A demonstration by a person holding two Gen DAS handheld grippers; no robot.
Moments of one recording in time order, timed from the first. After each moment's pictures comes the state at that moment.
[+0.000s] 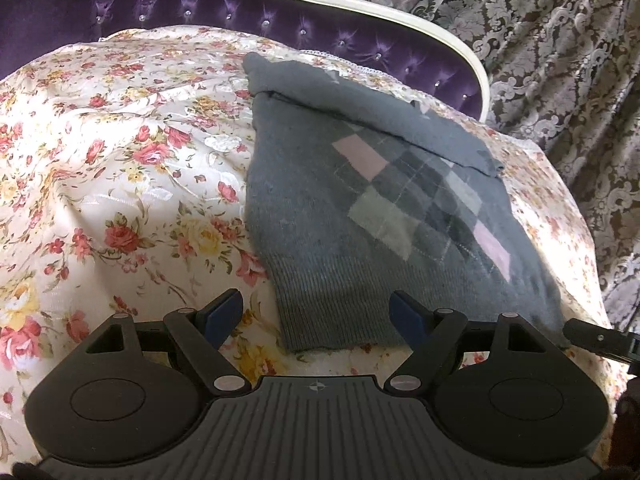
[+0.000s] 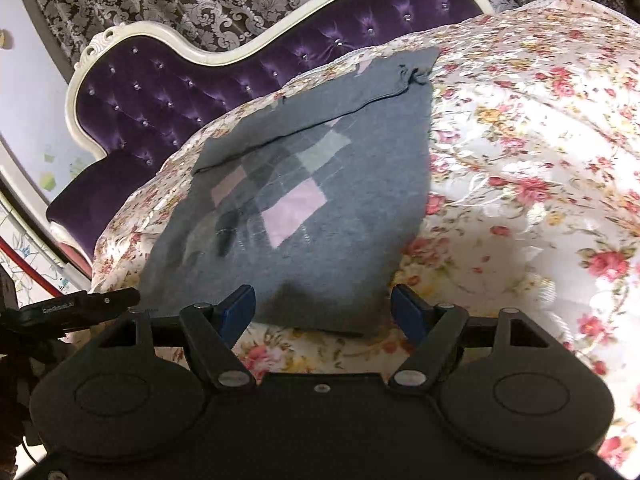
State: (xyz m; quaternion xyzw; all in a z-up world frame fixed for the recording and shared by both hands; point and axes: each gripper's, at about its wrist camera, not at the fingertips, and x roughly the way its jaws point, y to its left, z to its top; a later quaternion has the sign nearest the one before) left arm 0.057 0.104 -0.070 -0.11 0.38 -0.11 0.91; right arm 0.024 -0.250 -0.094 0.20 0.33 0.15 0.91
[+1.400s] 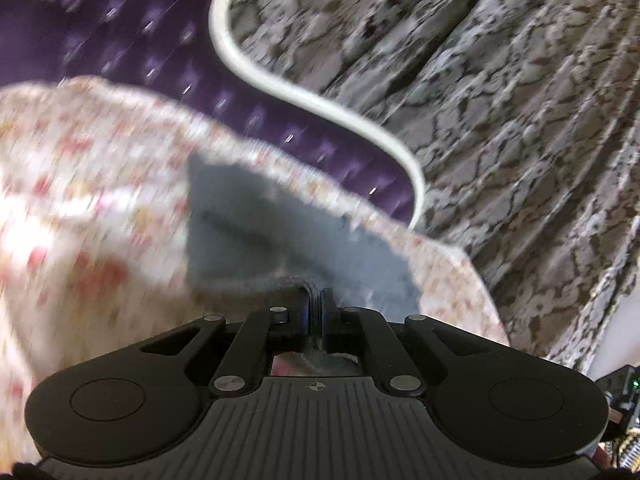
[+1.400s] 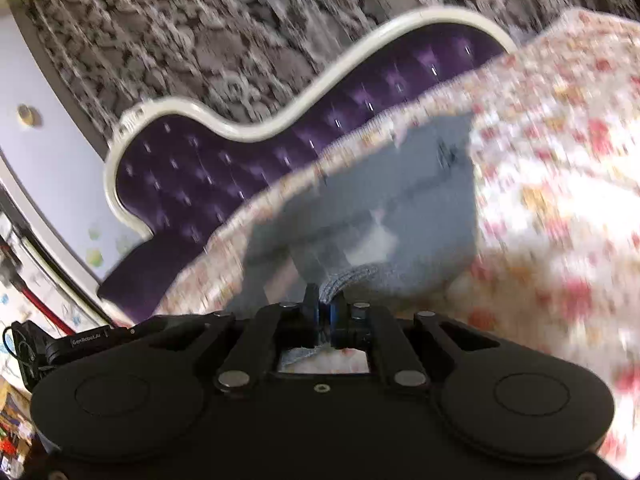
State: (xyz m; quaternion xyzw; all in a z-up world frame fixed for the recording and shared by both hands) left arm 0.102 0.123 0.002 -0.22 0.26 -0.19 0.92; right arm 0.063 -0.274 -0.031 0.29 0.23 0.18 0.91
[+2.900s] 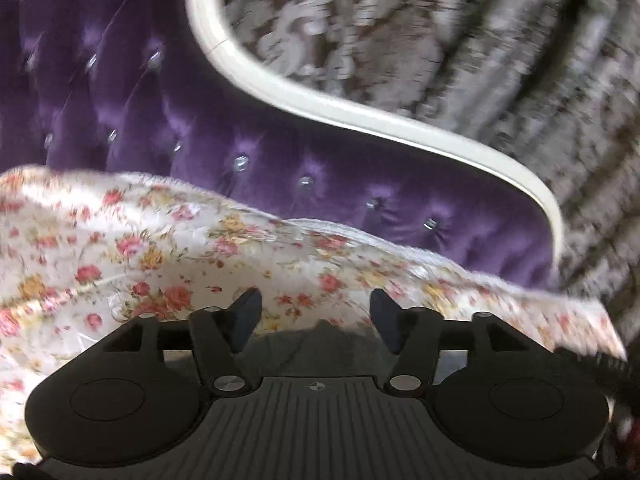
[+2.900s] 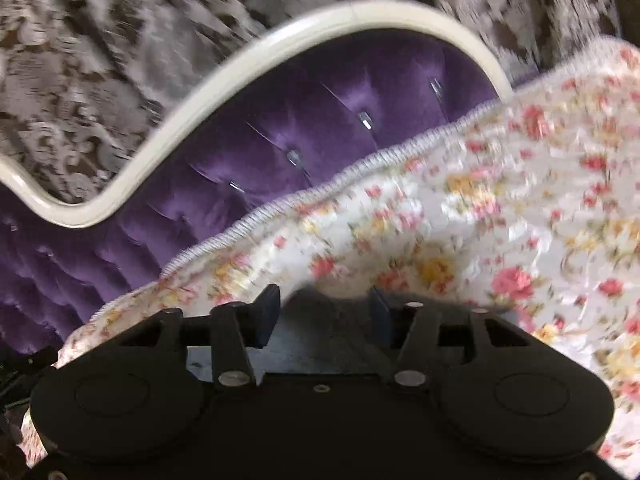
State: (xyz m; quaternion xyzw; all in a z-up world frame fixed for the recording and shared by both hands) left arm 0.410 0.092 -0.012 -0.12 0.27 -0.09 0.95; right arm 0.400 -0.299 -0.060 0.24 0.24 0.02 0.94
